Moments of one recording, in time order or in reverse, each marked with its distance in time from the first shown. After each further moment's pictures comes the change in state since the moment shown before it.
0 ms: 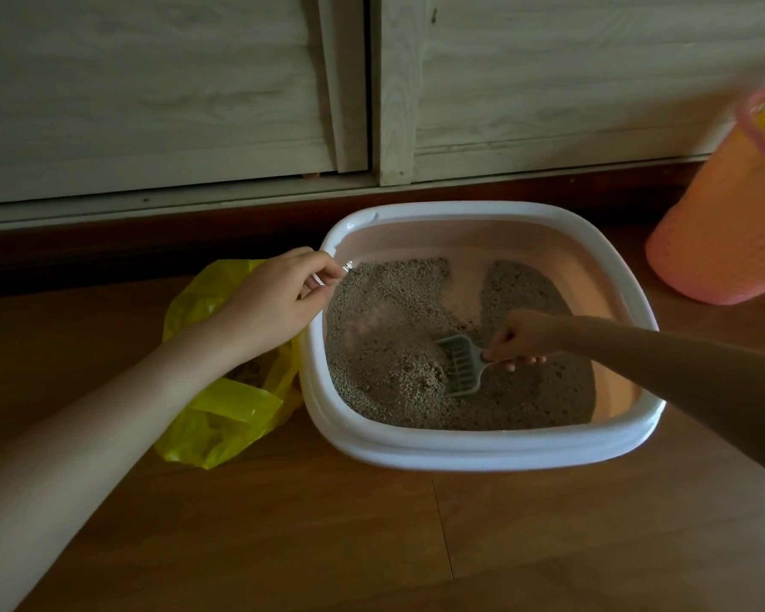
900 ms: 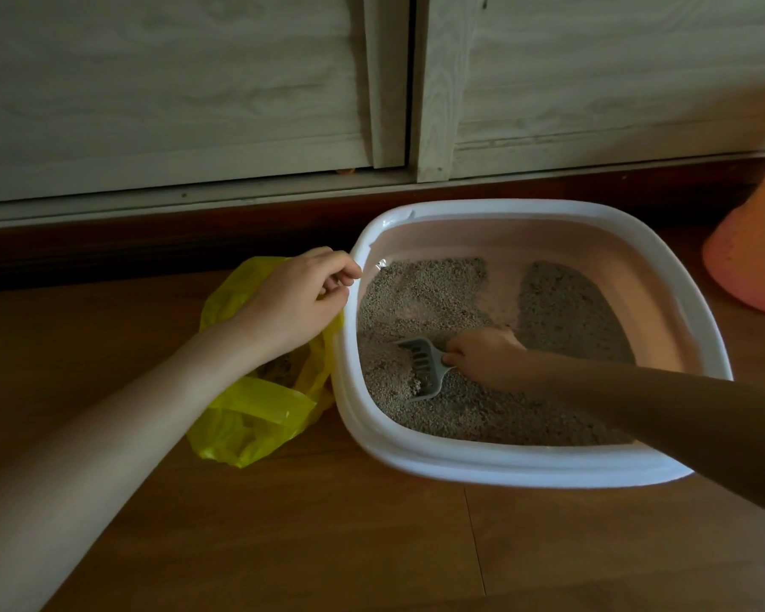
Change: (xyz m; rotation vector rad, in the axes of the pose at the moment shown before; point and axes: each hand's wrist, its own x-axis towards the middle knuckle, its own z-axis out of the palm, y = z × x) left_hand -0.004 -0.017 -0.007 0.061 0.004 -0.047; right_hand 0.050 -0.083 0.058 -0.419 0.264 -0.001
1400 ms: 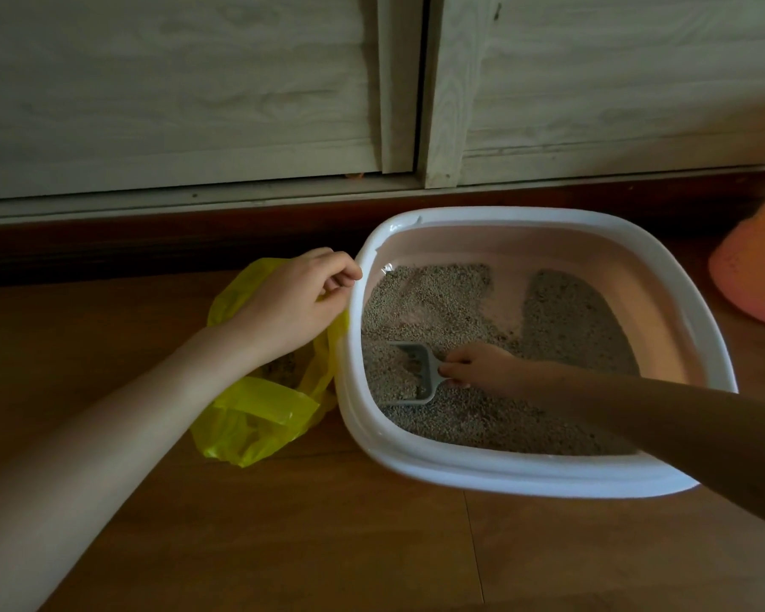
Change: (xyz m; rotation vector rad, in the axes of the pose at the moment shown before) left_hand -0.004 0.002 -0.008 0.009 0.017 -0.021; right_hand -0.003 0.005 0.009 0.522 -0.123 -0.061
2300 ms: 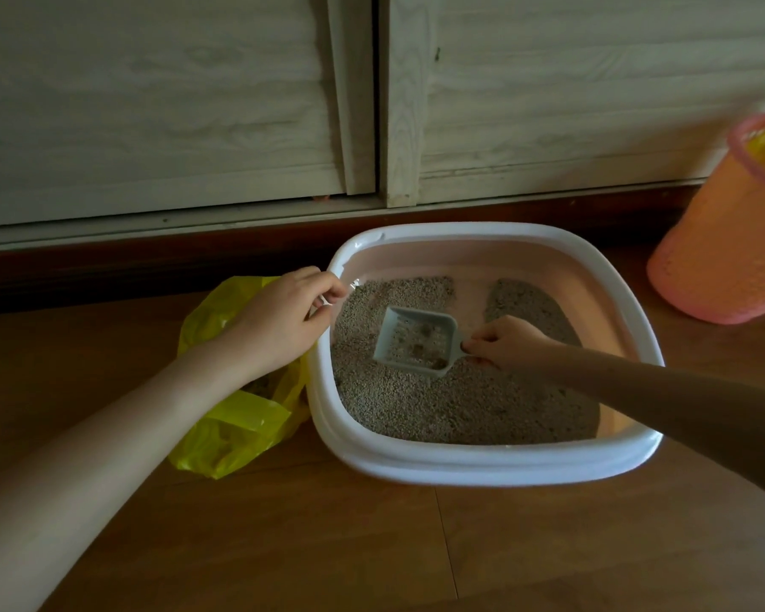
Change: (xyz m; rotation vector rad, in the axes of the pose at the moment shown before) left_hand -0.002 0.021 0.007 0.027 -0.014 0.088; right_hand -0.071 0.004 -0.056 0.071 0.275 0.137
